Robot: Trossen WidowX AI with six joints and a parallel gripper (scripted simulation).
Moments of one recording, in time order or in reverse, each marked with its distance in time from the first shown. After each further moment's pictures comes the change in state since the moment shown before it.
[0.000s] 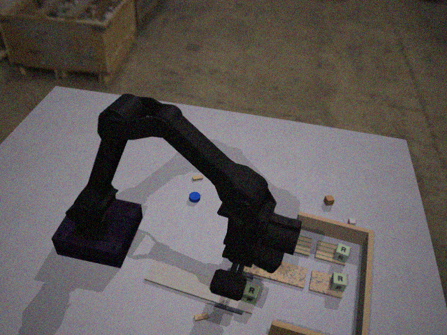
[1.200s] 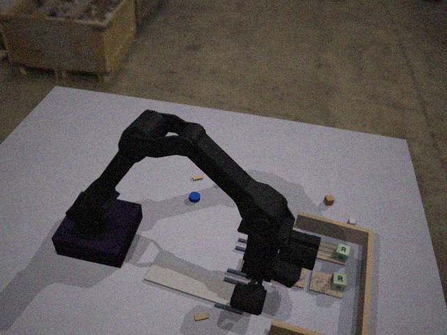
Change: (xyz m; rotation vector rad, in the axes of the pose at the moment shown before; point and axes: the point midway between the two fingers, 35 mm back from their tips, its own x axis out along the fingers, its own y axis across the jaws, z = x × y) arm 0.028 -0.001 0.042 -0.001 -0.015 -0.001
